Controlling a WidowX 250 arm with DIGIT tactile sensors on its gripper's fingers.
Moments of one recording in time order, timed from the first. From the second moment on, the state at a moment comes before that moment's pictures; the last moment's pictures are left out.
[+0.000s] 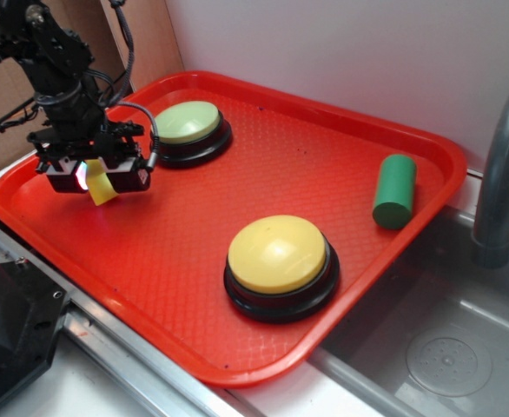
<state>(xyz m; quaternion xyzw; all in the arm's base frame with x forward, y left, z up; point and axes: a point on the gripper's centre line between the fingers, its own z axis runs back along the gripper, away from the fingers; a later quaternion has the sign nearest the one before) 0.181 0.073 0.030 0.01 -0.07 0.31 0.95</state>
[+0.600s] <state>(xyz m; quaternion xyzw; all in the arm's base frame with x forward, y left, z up) 0.196 0.001 0.145 -0.03 -0.01 0.13 0.99</state>
